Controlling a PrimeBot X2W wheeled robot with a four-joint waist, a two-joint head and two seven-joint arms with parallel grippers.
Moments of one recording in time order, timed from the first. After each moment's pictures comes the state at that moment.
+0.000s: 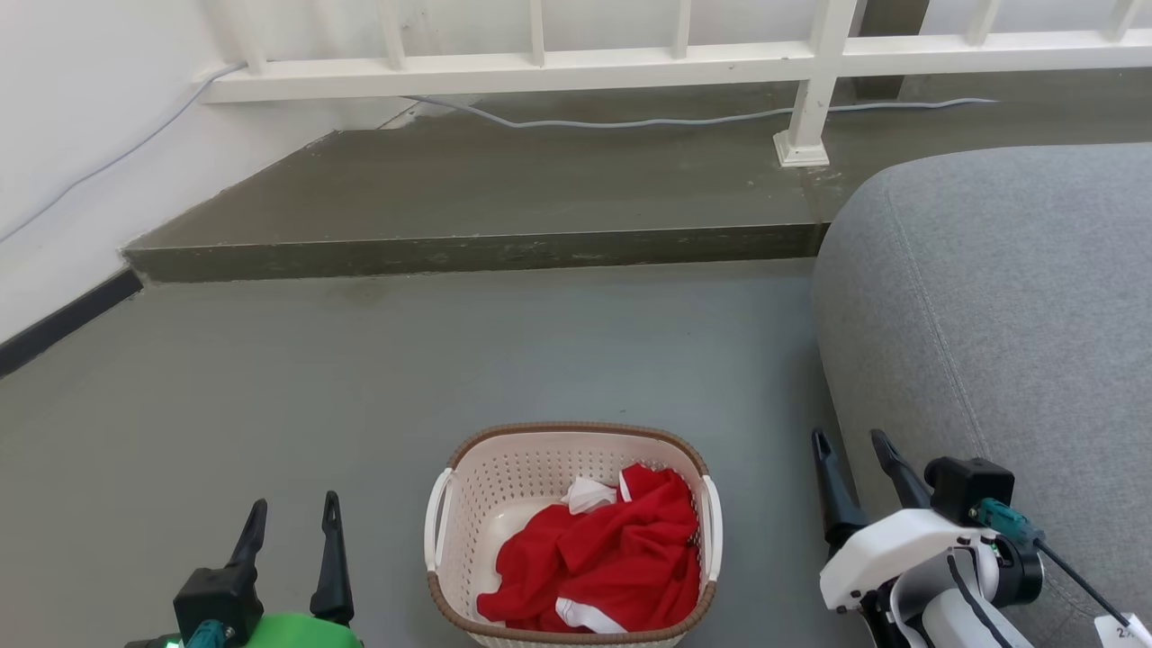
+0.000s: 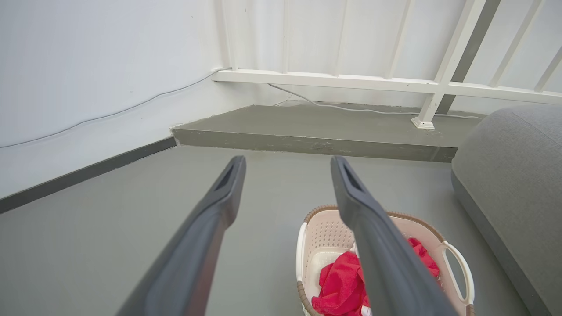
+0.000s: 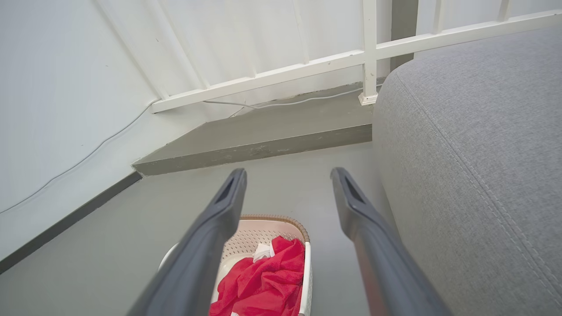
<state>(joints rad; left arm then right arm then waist) 0.09 0.11 -0.22 0.18 -0.33 0.12 -0.25 -0.05 -0.12 0.37 0.37 0.47 -0.13 -0.25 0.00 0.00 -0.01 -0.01</state>
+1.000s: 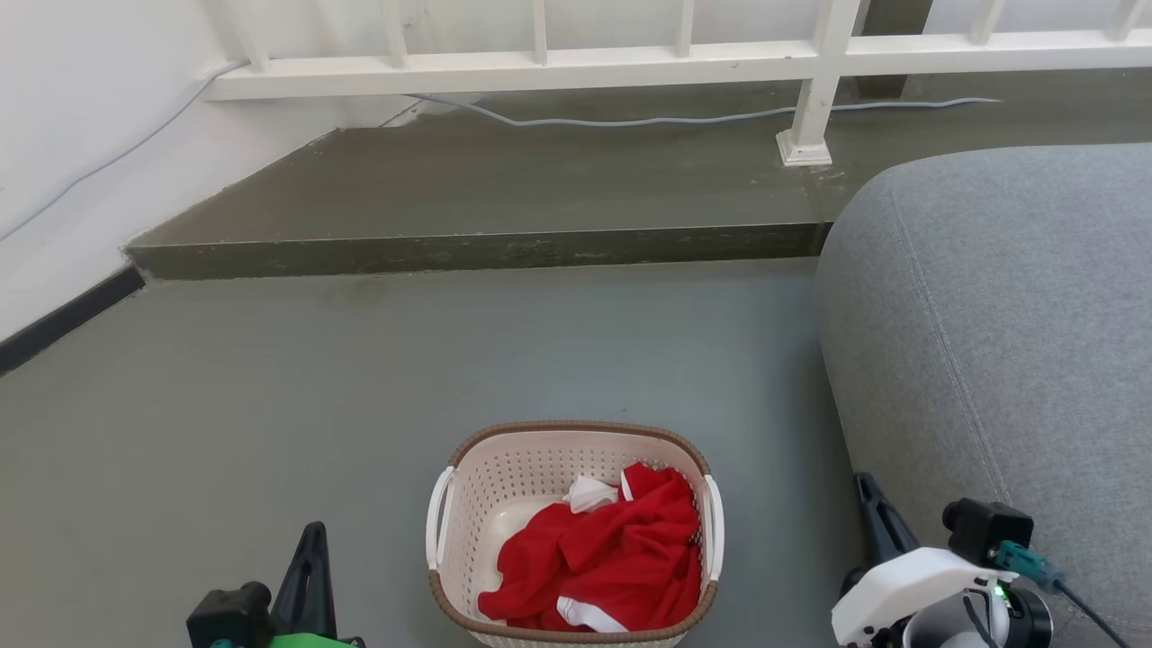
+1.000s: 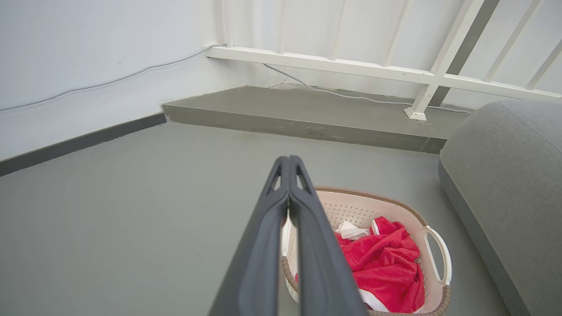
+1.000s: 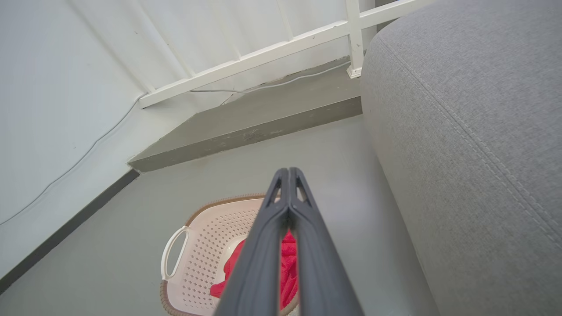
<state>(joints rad) 0.14 0.08 -0.22 0.17 -0.34 0.11 -0.25 0.05 -0.09 0.31 0.35 0.47 -0.11 -0.24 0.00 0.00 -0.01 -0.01</state>
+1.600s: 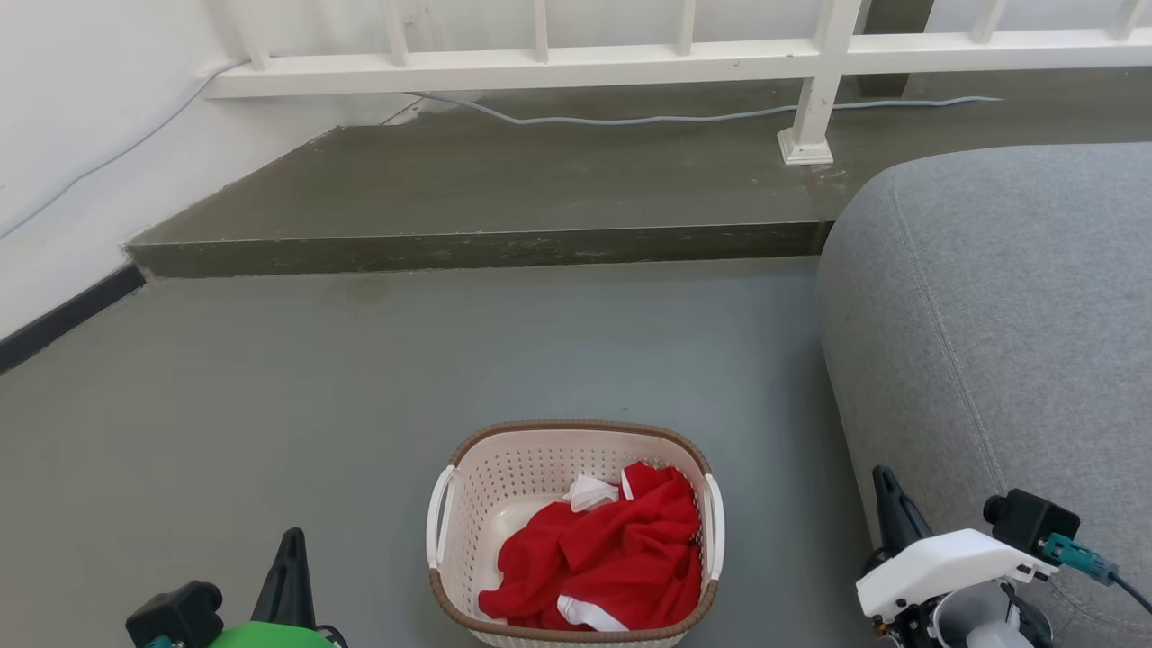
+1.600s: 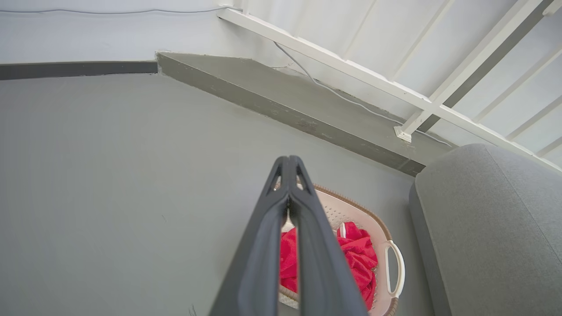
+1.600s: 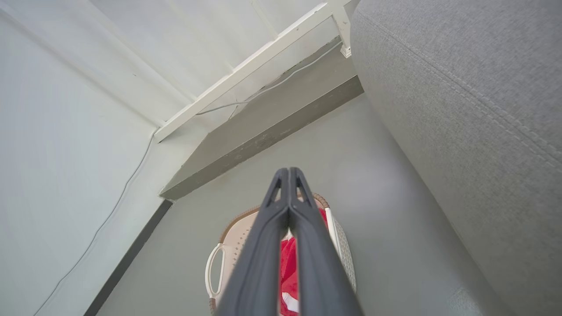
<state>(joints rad) 0.13 0.07 -0.17 0.17 -0.62 0.07 -0.18 0.05 -0.07 0.23 0.33 0.71 -0.07 -0.17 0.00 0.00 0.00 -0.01</state>
